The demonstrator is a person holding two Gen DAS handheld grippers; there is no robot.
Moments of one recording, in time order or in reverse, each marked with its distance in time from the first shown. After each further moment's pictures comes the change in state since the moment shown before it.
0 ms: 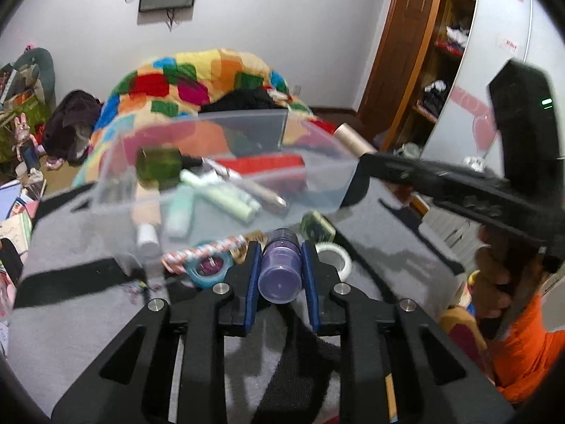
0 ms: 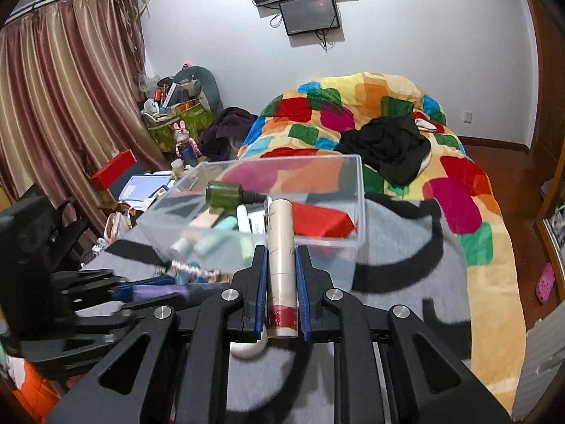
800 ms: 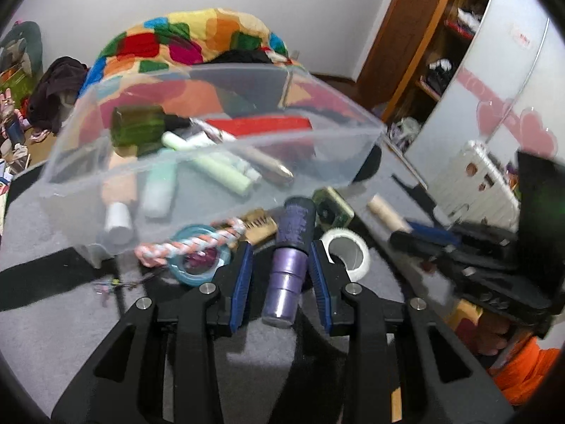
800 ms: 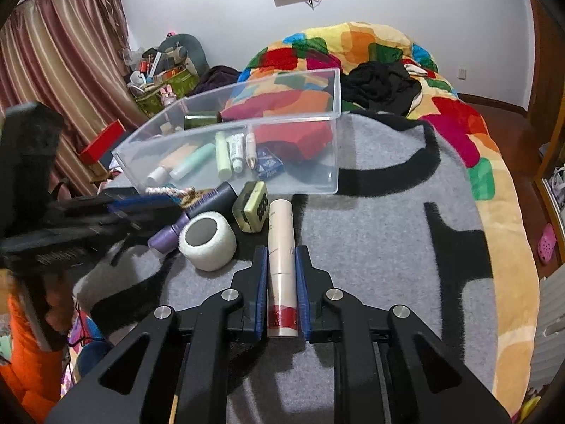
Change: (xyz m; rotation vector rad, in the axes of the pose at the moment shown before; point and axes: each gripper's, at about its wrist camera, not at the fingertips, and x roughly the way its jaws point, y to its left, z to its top) left arm 0.058 0.007 -0.004 -0.023 0.193 -0.039; right arm 0.009 -0.023 -0.067 0.057 0.155 -0.008
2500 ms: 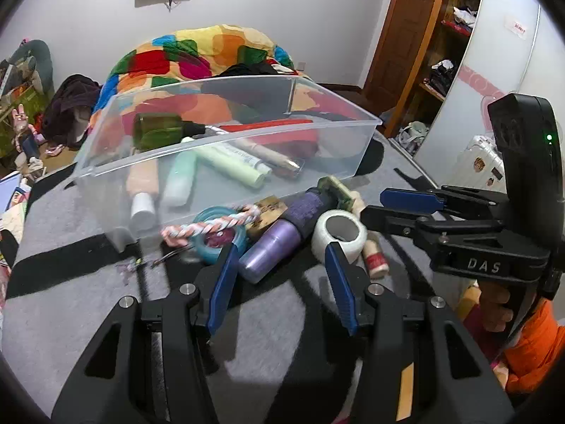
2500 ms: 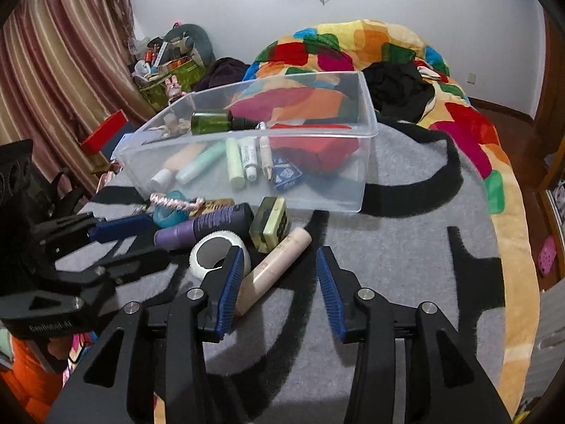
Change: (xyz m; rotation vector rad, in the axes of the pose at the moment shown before) left arm -0.023 -0.005 -0.018 0.030 -0.081 0.054; right arm 0.022 0.014 0.020 -0.033 0.042 -0.005
